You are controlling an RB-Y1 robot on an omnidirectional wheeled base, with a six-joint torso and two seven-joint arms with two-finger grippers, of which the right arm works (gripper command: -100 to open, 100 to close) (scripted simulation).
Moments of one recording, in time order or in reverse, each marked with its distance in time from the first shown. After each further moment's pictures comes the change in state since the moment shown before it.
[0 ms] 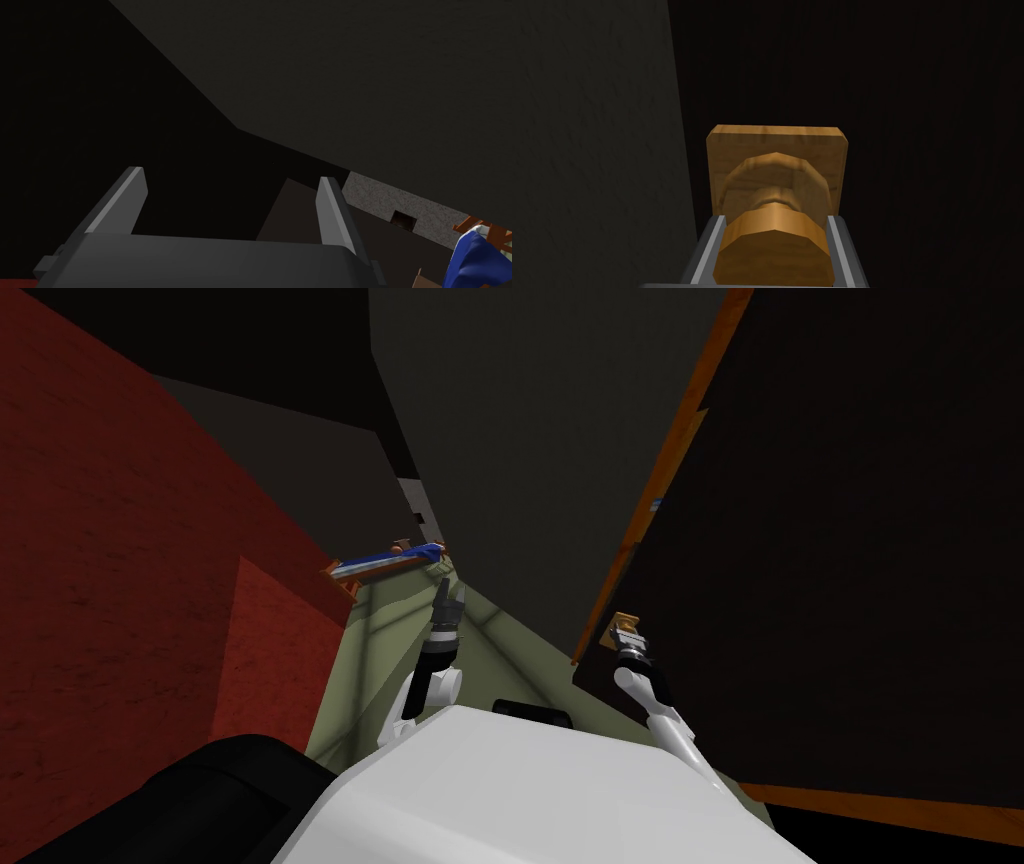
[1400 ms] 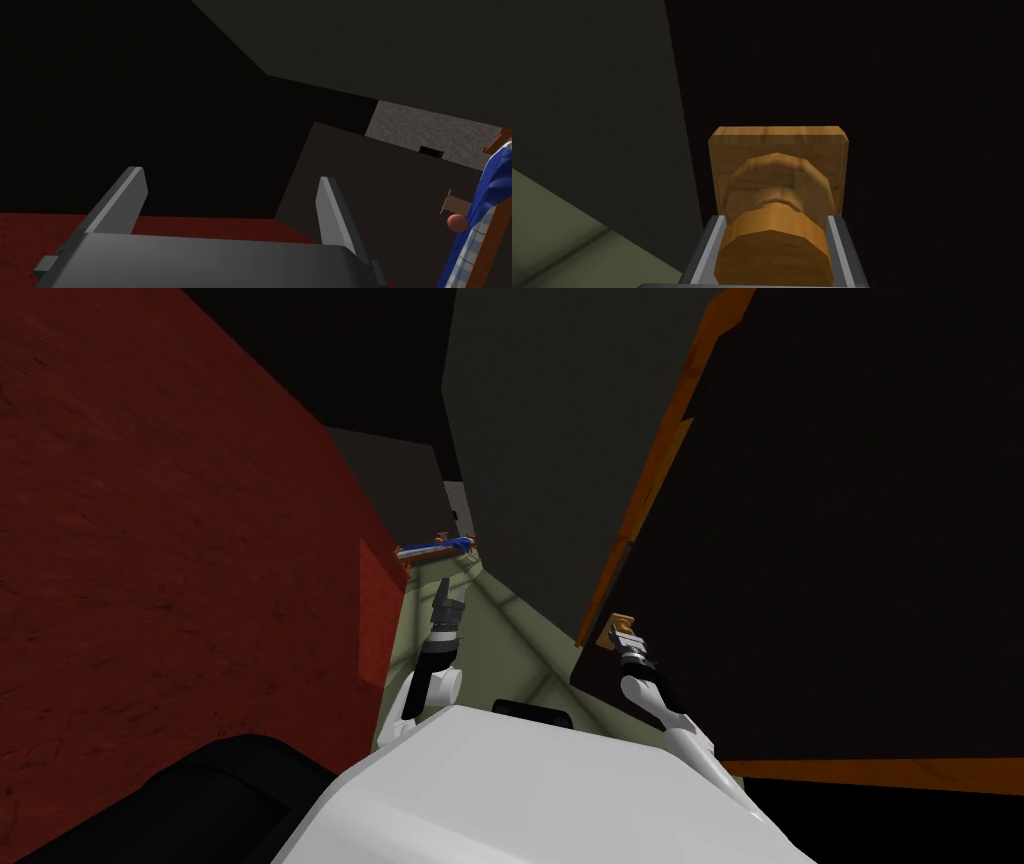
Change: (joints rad) arm 0.068 -0.114 0.139 -0.062 -0.015 0.006 -0.155
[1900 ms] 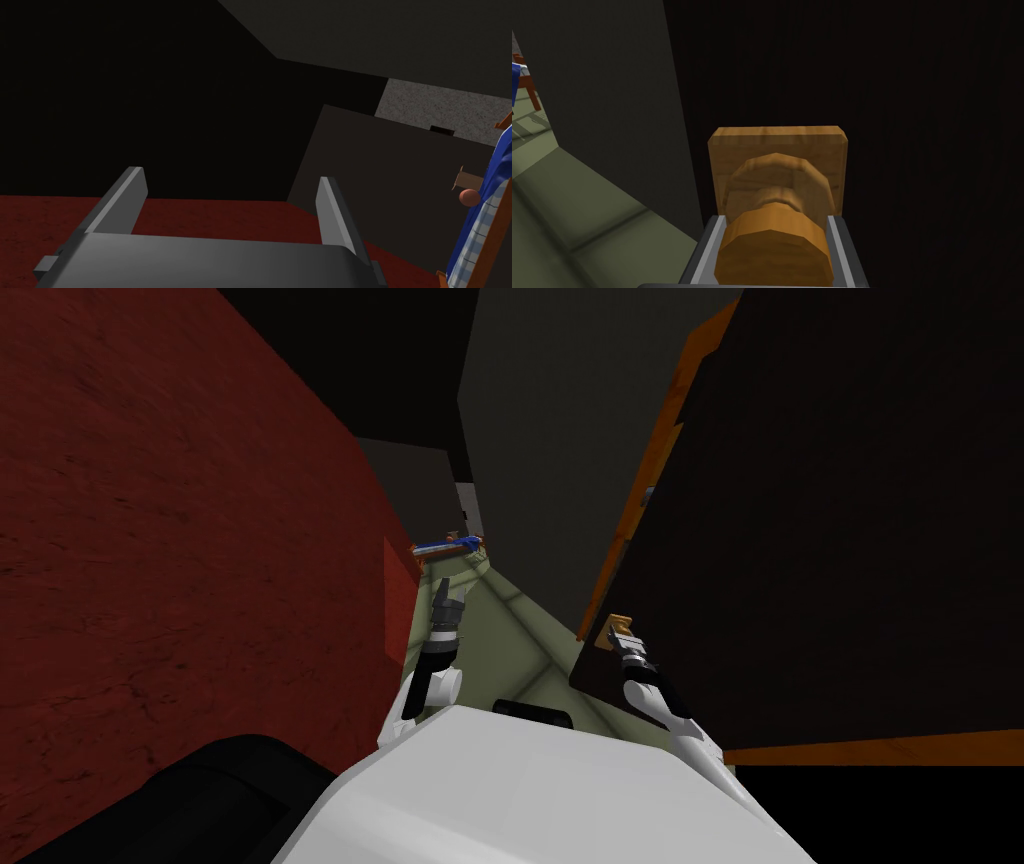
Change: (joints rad) arm 0.036 -0.042 0.053 -0.042 0.000 -0.004 -0.043
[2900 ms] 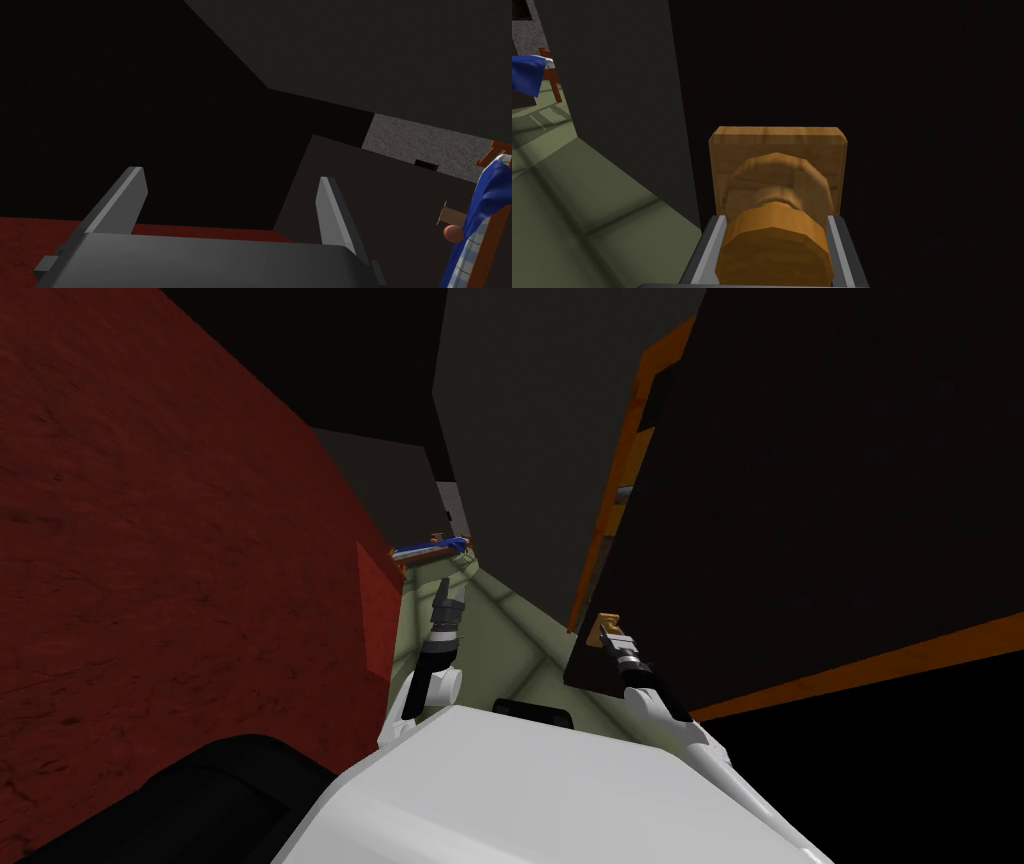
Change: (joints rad) arm 0.028 -0.119 0.182 -0.075 -0.039 -0.062 -0.023
